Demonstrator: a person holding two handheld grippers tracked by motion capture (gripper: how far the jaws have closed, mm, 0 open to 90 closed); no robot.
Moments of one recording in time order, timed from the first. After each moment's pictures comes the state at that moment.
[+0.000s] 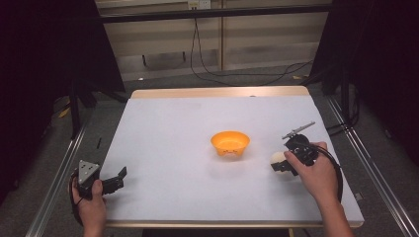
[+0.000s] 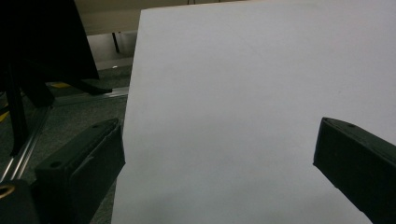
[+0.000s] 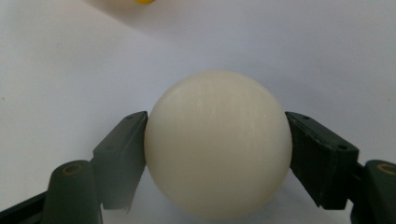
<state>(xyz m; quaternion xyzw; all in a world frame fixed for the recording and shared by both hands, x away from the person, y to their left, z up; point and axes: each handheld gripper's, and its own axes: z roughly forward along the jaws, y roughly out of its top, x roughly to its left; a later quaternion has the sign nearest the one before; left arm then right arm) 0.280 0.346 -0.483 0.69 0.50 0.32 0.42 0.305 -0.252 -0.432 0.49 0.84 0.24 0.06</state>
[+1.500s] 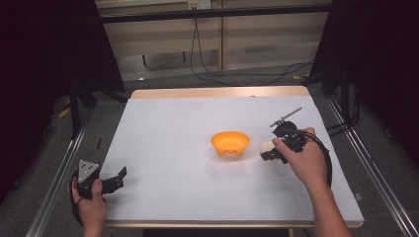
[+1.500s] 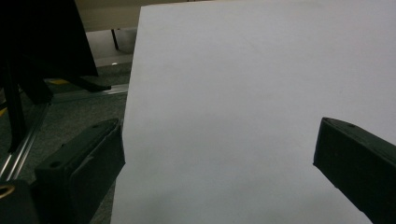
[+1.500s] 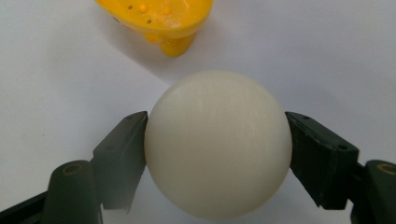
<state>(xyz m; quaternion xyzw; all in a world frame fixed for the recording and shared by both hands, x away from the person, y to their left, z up) 0.281 0.346 -0.483 0.68 0.51 0.31 0.41 0.333 -0.223 -0.404 0.47 0.85 0.24 0.05</state>
